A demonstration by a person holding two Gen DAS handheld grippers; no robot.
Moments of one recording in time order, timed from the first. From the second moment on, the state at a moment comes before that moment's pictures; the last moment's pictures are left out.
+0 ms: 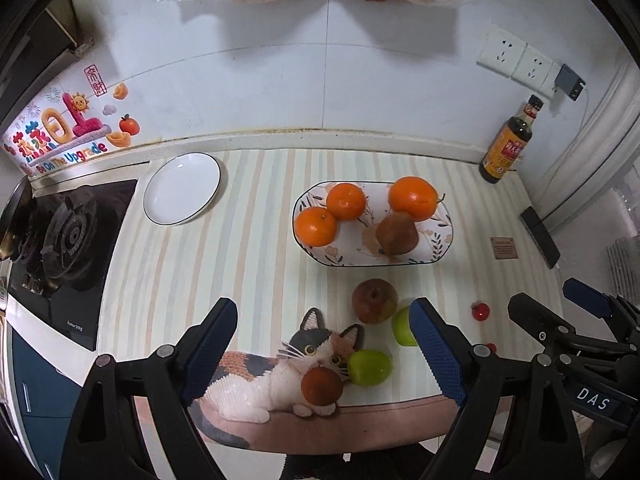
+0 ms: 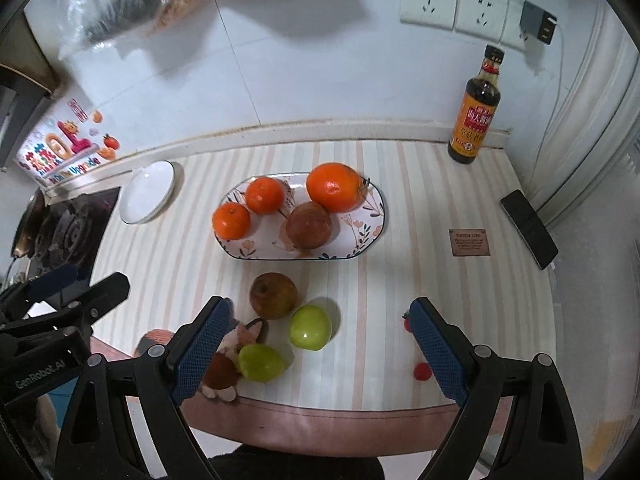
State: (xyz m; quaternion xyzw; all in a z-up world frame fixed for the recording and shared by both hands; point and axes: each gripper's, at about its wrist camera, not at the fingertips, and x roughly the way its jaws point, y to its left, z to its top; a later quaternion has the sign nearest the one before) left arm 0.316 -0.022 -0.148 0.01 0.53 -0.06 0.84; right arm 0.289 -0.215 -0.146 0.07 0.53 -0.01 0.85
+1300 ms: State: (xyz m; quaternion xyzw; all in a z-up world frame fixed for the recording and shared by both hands) left arm 0.289 0.020 -0.321 0.03 0.68 0.01 0.73; right arm 0.306 -0.160 -0.408 0.25 0.72 0.08 0.65
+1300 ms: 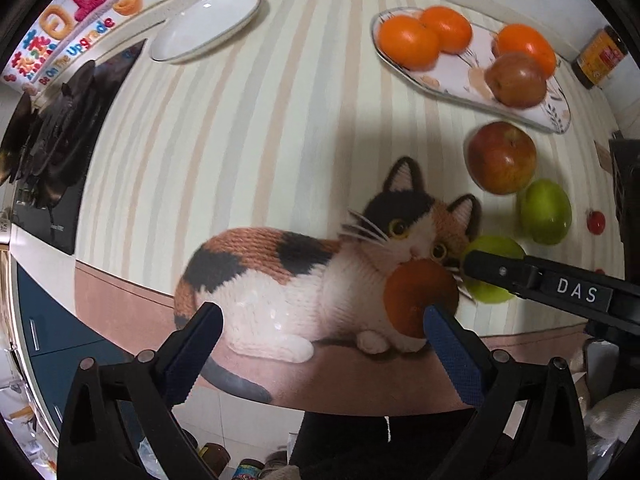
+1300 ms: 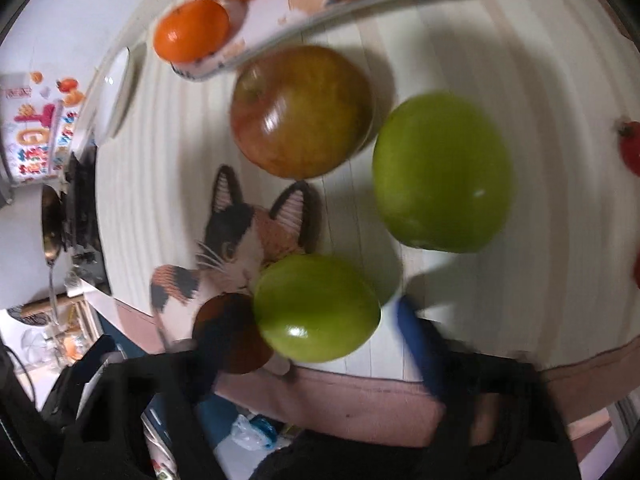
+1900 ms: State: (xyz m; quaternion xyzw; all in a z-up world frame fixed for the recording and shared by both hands) left arm 0.306 -0.032 -0.368 0.03 0.71 -0.08 0.70; right arm 0.266 -0.206 -0.401 0.22 0.73 0.04 0.65
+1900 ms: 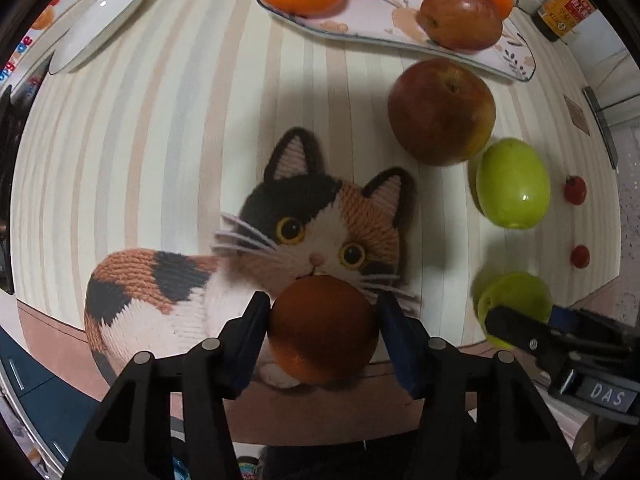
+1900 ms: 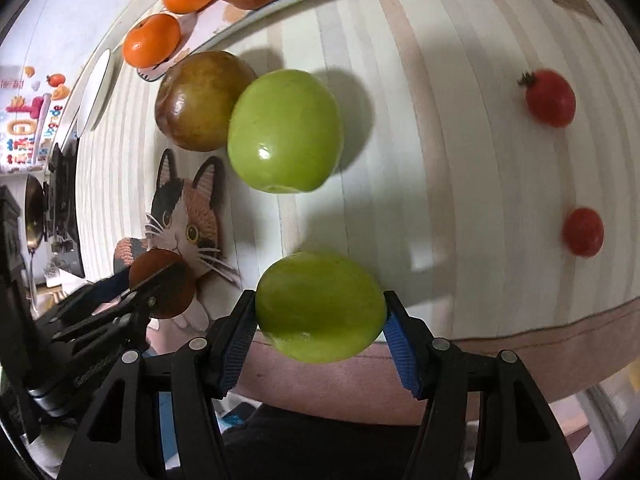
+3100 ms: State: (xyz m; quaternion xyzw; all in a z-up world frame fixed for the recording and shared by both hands) left arm 0.488 -0.080 -0.301 0.00 0.68 -0.11 0.72; right arm 0.449 -0.297 -0.344 0.22 0.65 0.00 0.73
